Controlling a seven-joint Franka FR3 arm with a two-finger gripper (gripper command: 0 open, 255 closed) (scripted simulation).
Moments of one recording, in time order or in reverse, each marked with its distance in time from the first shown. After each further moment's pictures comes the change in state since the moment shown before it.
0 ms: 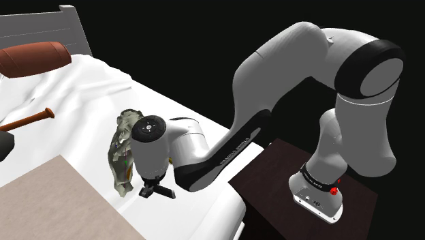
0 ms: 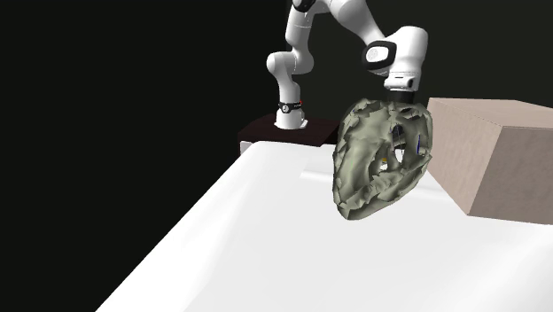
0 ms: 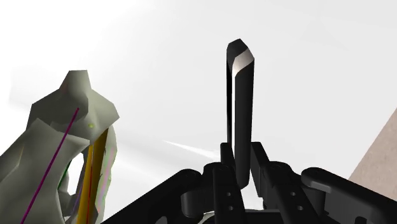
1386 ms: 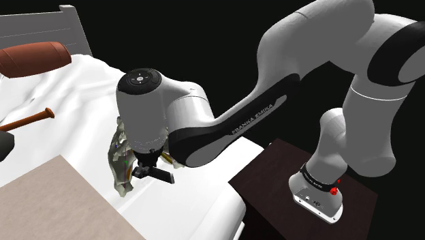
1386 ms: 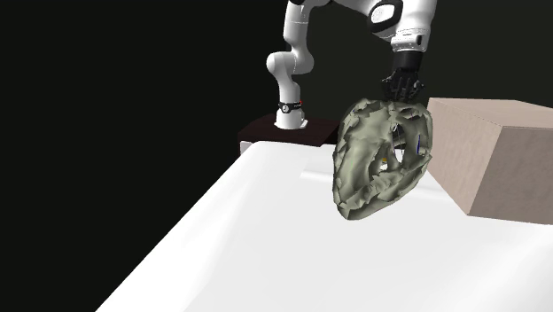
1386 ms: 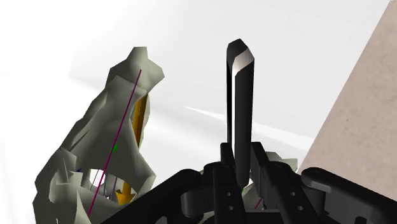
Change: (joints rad) arm -0.020 -0.165 0.034 0.059 0.077 -0.216 -0.081
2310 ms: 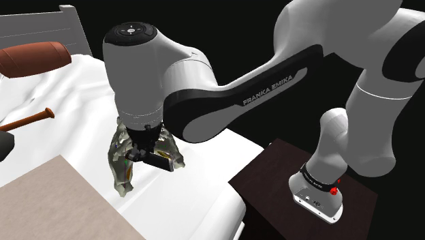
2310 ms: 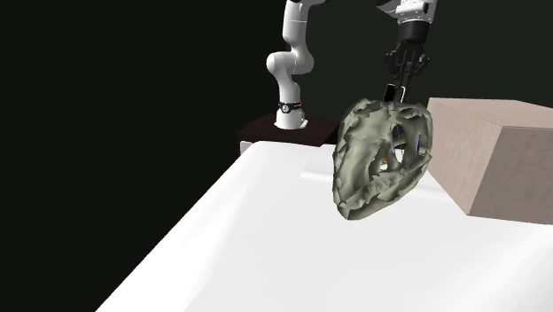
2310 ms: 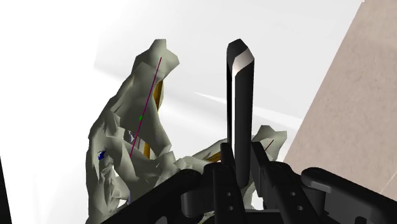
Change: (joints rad) arm -0.003 -0.070 0.010 0.093 0.036 -0.159 -0.043
